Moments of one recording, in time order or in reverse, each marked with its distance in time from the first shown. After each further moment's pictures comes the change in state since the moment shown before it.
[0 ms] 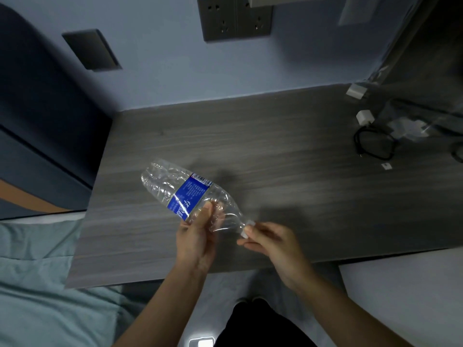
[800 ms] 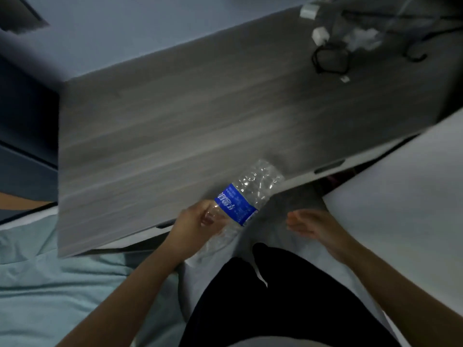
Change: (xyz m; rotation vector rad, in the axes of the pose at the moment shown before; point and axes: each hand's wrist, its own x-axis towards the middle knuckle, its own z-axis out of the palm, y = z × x) left_hand -0.057 -0.021 -0.080 1.504 -0.605 0.159; right_hand -0.099 0.087 -0.114 -0.160 0.268 0.281
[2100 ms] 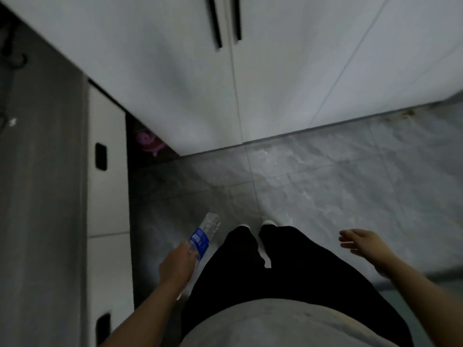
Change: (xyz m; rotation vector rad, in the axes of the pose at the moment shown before) left_hand -0.048 -0.065 0.136 1.077 -0.764 0.502; right_hand -0.281 0.405 0.137 0.858 1.074 0.457
